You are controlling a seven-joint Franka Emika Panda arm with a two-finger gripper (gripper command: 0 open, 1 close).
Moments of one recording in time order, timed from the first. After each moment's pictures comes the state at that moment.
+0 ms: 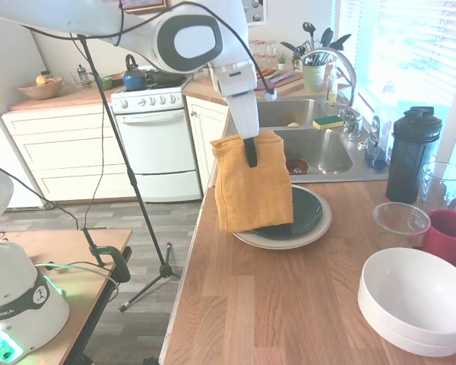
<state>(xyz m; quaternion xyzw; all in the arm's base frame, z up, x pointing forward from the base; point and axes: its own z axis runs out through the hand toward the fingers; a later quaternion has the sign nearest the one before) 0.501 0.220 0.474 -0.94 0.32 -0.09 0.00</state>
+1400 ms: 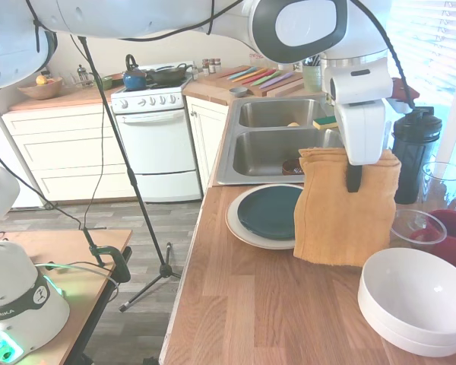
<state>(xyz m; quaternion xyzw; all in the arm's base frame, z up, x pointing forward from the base) 0.683 0.057 0.495 -0.89 0.45 -0.07 0.02</state>
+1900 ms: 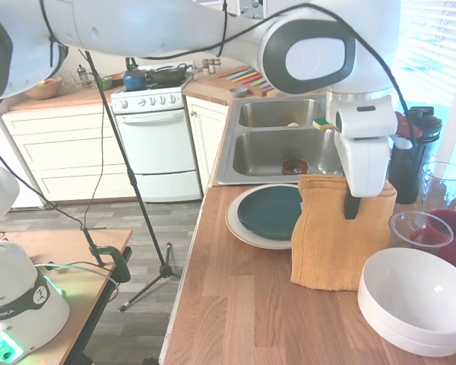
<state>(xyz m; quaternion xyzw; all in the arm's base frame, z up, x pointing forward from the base) 0.690 0.059 0.442 -0.90 0.43 -0.05 -0.01</state>
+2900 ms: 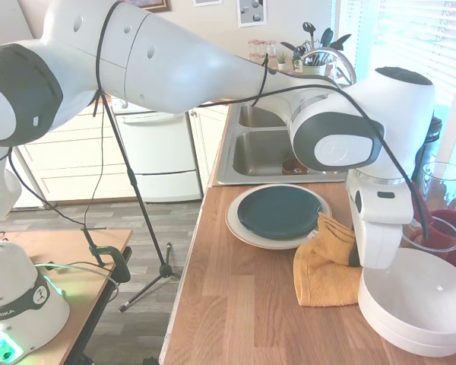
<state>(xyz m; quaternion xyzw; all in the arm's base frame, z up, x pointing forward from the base) 0.719 0.023 0.343 -0.89 0.45 0.01 0.01</state>
